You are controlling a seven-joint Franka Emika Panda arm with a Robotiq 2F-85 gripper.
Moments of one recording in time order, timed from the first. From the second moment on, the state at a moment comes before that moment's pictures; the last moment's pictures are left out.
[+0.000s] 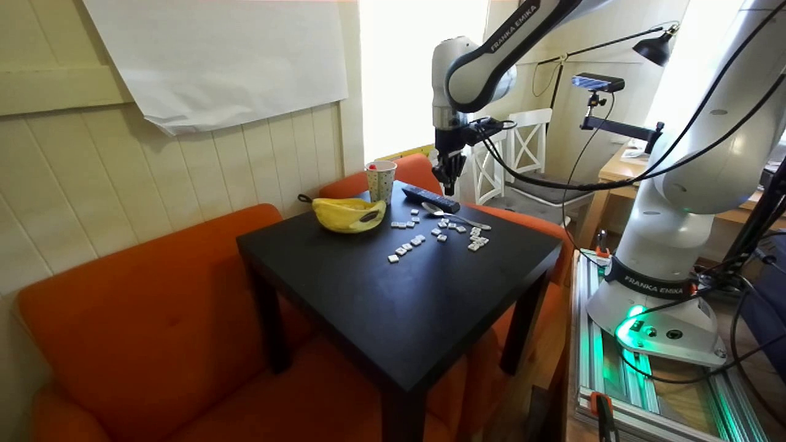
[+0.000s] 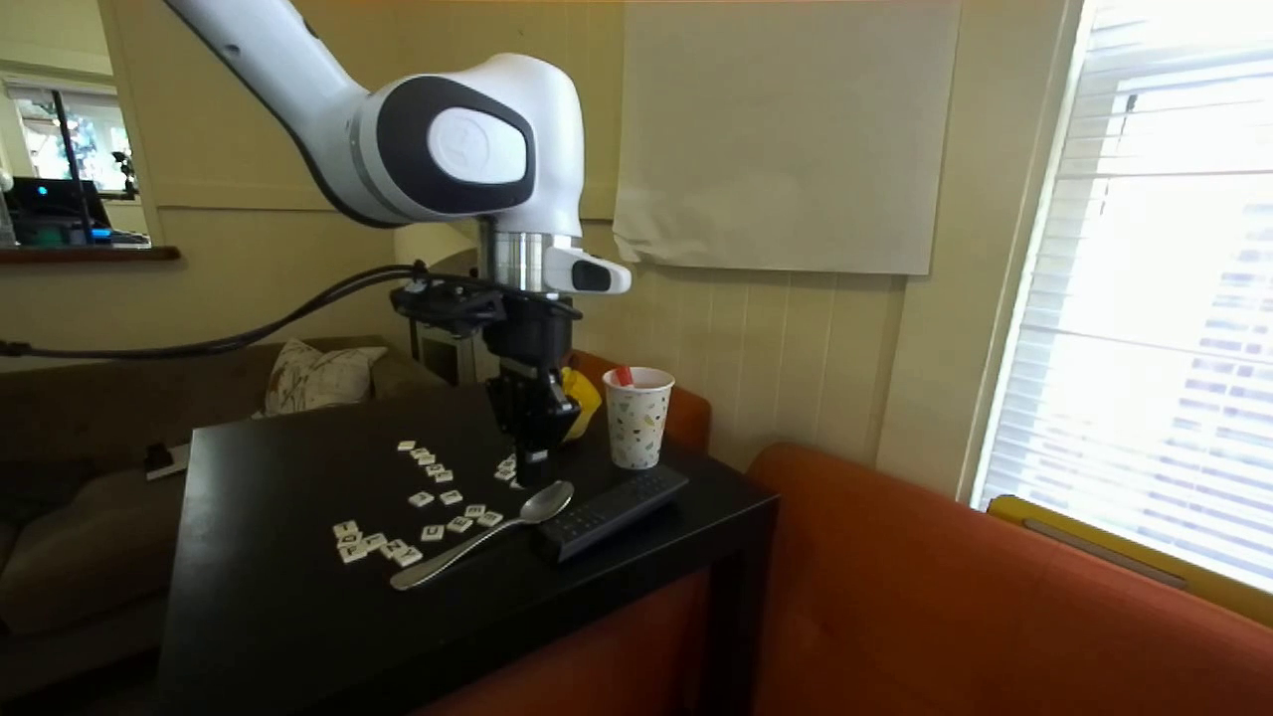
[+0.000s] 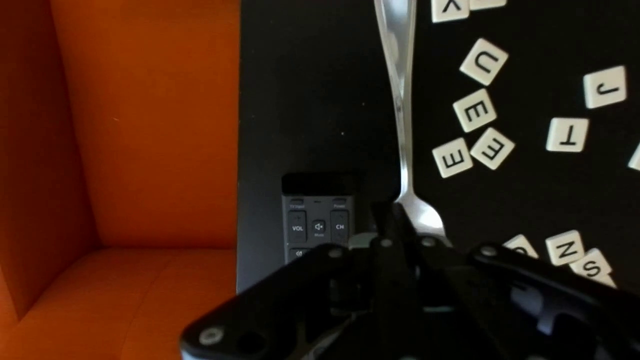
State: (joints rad) arm -0.12 -0.13 -0.11 -2.50 -0.11 2.32 0.09
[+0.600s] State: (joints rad) arm -0.13 -0.04 -0.12 -2.43 -0.15 2.27 0.08
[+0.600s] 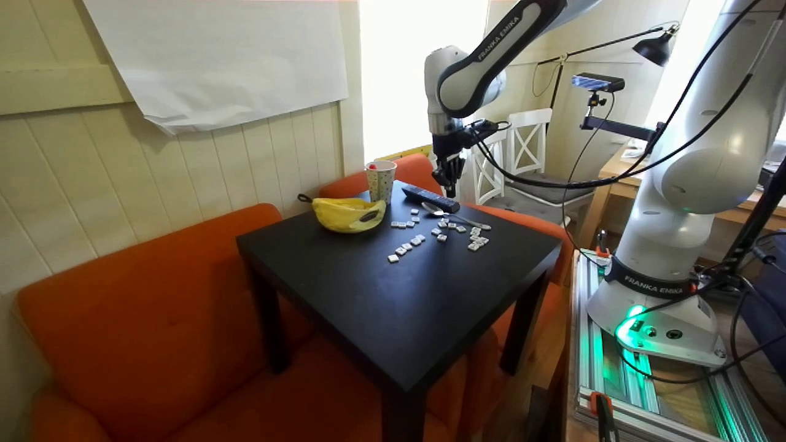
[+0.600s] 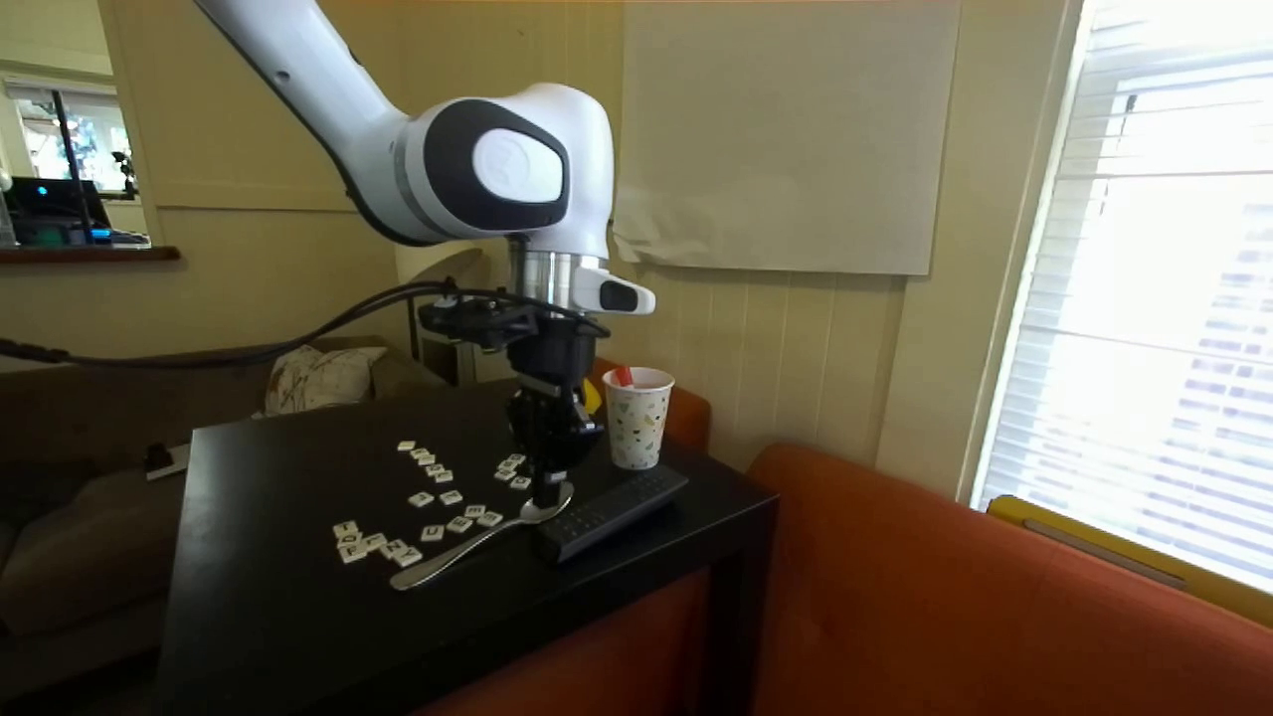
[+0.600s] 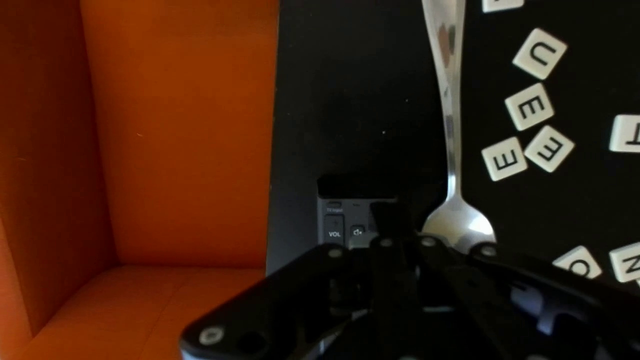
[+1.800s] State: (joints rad) arm -0.13 0.02 -0.14 -2.39 -0.14 2.25 0.01
